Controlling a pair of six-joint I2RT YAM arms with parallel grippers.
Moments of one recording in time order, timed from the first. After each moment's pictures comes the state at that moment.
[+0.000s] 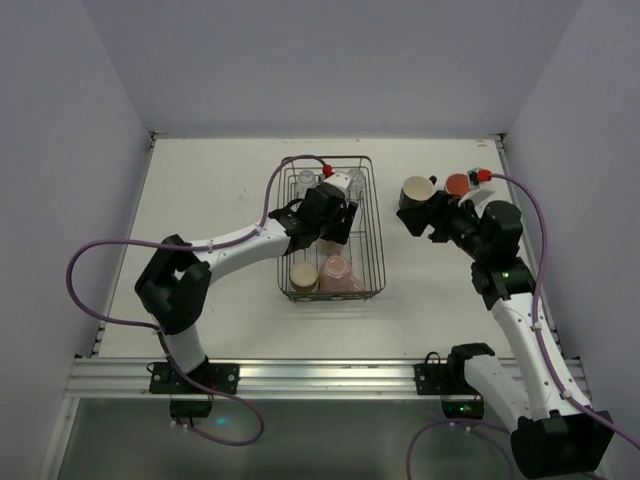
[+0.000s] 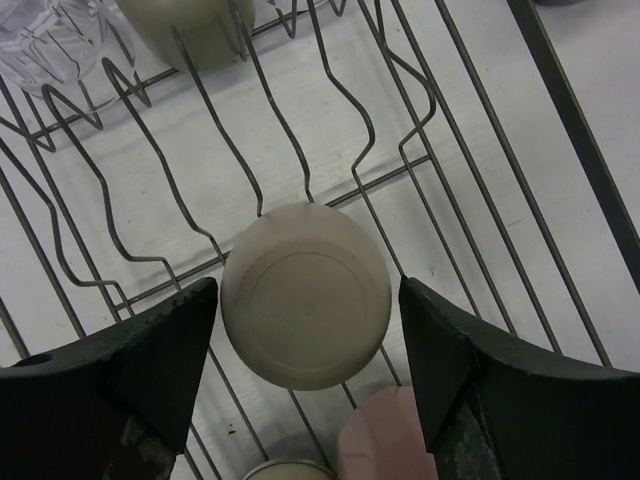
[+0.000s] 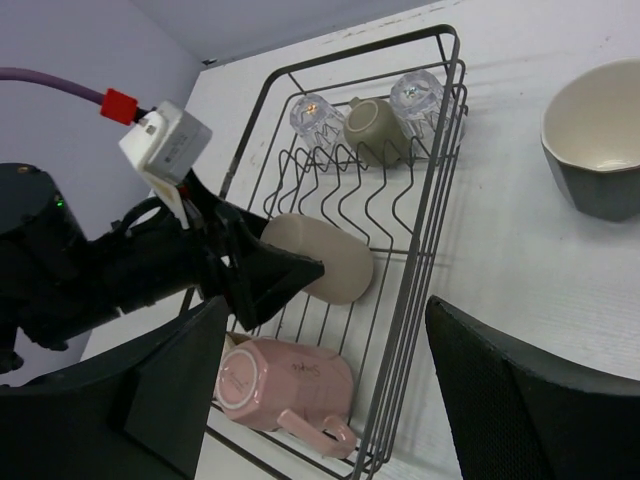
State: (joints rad) left arm -0.81 1.75 1.28 -0.25 -0.26 -0.31; right arm 0.11 0.84 0.77 -0.18 -0.41 0.52
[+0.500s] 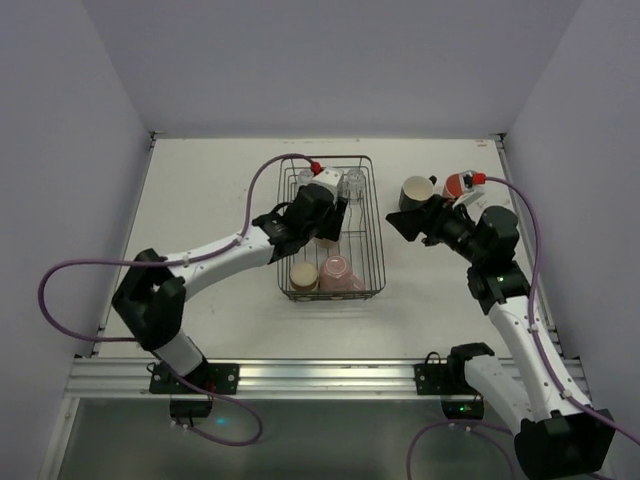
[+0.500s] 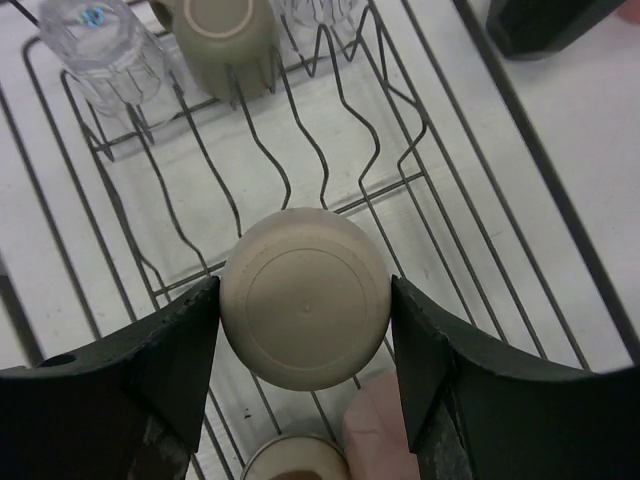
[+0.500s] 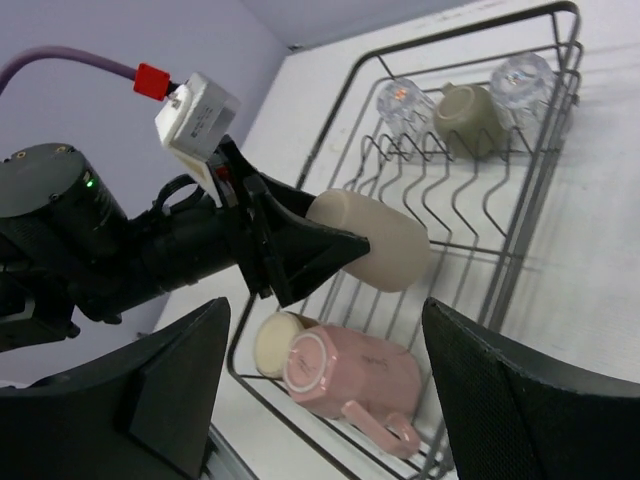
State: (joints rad) left arm -0.81 1.69 1.23 -0.19 -0.31 -0.29; right arm 0.14 0.83 0.72 -0.06 -0.53 0.63
